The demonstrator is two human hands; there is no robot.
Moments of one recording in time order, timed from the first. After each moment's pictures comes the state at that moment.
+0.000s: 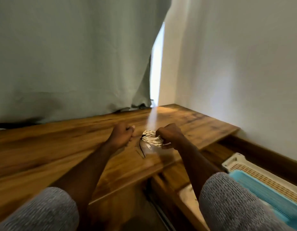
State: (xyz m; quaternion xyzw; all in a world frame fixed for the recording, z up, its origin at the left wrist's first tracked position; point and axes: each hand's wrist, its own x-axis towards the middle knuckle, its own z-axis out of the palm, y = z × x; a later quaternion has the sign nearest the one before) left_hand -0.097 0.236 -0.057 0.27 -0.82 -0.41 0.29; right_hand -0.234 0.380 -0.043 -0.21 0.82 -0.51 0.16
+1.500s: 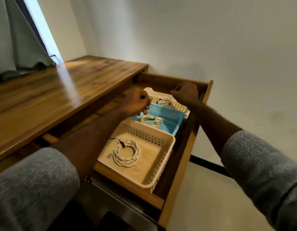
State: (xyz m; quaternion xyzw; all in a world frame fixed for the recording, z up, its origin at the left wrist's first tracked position) left_hand -0.245 0.573 -0.111 -0.02 -0.91 -0.40 0.09; right_hand -0.361 0.759 -0.136 -0.06 0.92 -0.36 -0.14
